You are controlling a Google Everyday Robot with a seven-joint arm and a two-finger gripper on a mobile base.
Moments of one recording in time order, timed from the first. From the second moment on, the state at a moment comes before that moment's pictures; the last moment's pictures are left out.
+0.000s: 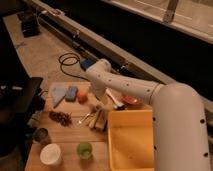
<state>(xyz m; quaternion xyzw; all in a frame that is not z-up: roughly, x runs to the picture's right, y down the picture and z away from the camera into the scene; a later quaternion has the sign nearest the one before) -0.044 0.055 0.883 -0.22 -0.17 -0.44 0.86</state>
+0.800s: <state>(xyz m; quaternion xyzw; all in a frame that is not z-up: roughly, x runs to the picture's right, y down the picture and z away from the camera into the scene) -0.044 0.053 0.900 -0.21 -0.17 -0.49 0.83</state>
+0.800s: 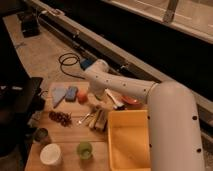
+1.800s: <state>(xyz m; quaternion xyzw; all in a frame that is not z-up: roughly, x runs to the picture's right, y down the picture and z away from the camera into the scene) -0.062 0.080 0.928 -0.23 -0.22 -0.49 0.81</state>
